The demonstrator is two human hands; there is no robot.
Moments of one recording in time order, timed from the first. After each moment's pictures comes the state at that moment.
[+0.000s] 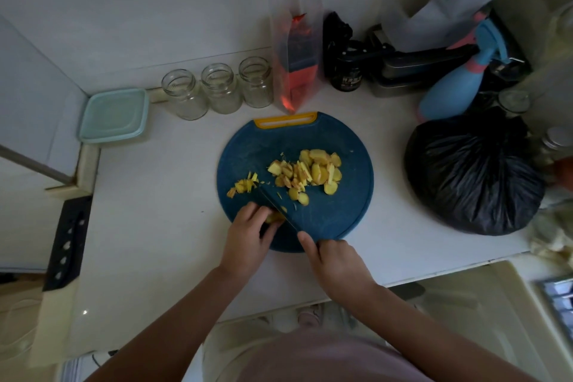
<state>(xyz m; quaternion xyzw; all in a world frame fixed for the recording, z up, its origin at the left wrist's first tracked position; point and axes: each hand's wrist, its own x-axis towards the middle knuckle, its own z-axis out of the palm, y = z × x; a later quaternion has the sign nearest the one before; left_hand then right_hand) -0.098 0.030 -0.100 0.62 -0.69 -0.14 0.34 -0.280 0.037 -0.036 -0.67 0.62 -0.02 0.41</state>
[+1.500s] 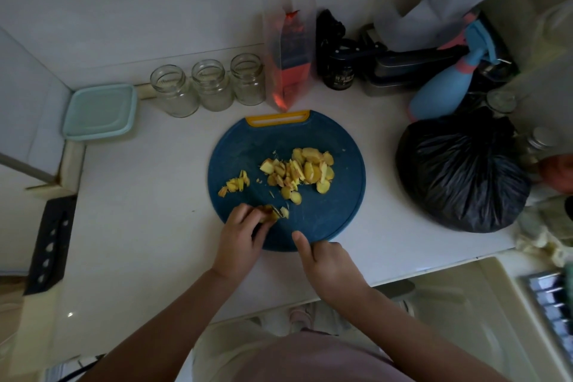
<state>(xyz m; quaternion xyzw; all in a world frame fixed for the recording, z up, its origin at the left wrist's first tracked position) -0.099 0.033 -0.108 0.60 -0.70 -0.14 0.36 -0.278 0.042 -0.036 -0.63 0.63 -0.05 0.45</state>
